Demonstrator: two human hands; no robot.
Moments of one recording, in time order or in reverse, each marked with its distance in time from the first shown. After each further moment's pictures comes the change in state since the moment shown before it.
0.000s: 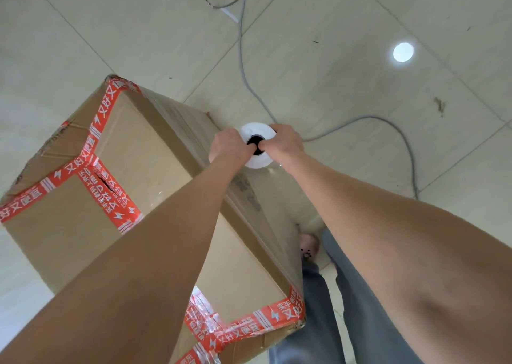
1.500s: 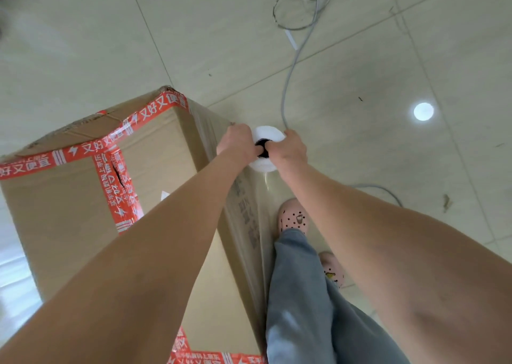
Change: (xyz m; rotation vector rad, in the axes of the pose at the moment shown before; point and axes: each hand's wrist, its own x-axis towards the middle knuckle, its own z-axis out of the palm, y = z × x) left_hand 0.071 0.003 -0.079 -0.040 0.027 -0.072; right_hand 0.062 -0.107 0.028 -0.193 -0.001 0.069
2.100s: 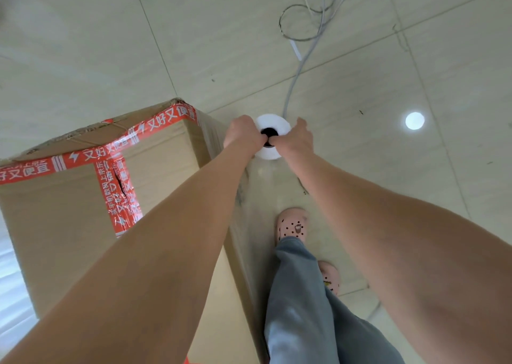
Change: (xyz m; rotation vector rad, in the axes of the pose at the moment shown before) left_hand 0.034 0.005 -0.024 -0.250 -0.030 -0.054; right_hand 0.018 -0.041 -0.013 -0.060 -0.019 -0.065
